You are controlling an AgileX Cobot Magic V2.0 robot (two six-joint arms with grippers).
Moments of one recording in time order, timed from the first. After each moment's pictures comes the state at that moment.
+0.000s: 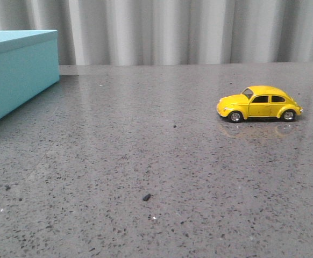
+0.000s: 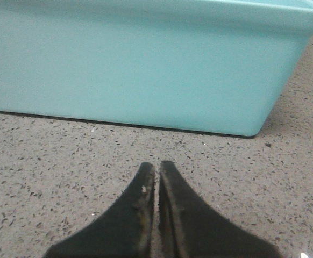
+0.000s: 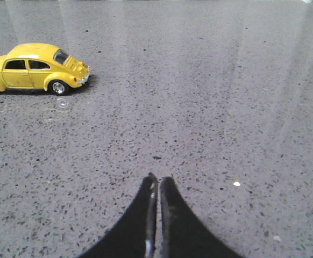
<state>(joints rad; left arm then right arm) -0.02 0.00 0.00 -0.06 0.34 -0.11 -0.06 -0.01 0.01 -0.03 0.32 0.00</state>
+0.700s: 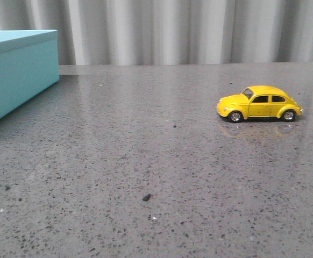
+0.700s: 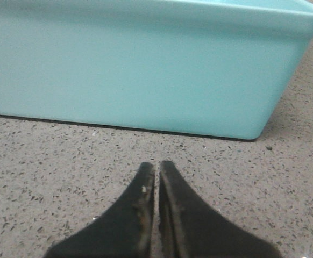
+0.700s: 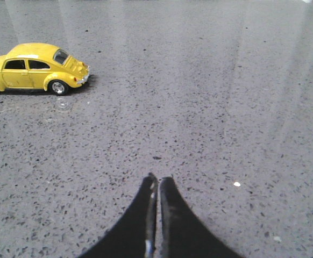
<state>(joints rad) -0.02 0.00 0.00 -0.06 0.33 -0.11 -0.06 -0.01 0.01 -0.03 0.32 0.00</state>
